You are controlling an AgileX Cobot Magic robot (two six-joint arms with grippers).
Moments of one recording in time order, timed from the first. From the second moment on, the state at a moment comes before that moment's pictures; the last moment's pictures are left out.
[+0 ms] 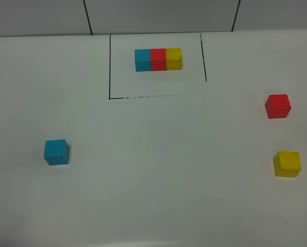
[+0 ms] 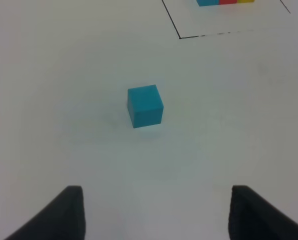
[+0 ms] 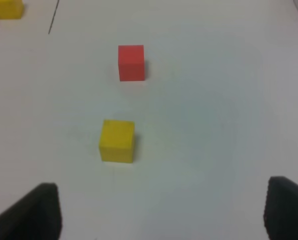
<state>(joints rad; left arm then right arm) -0.09 -0.01 -0.51 -0.16 1.05 0.05 0.02 -0.01 -0.49 0.00 1.06 0.02</state>
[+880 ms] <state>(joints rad) -0.09 -0.01 -0.51 -0.16 1.05 0.05 0.02 -0.01 -0.49 0.00 1.06 0.02</state>
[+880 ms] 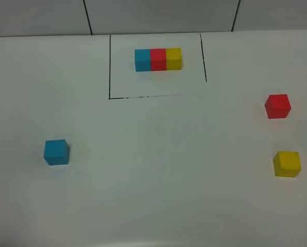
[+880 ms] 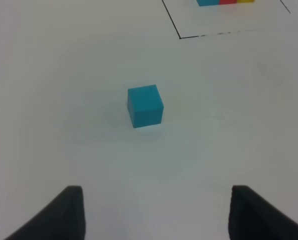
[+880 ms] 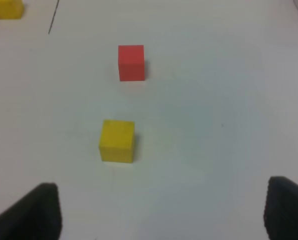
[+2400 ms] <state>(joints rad) -0.09 0.11 -0.53 -0.16 0.98 0.05 0.02 -0.01 -0.49 0.00 1.06 0.02</state>
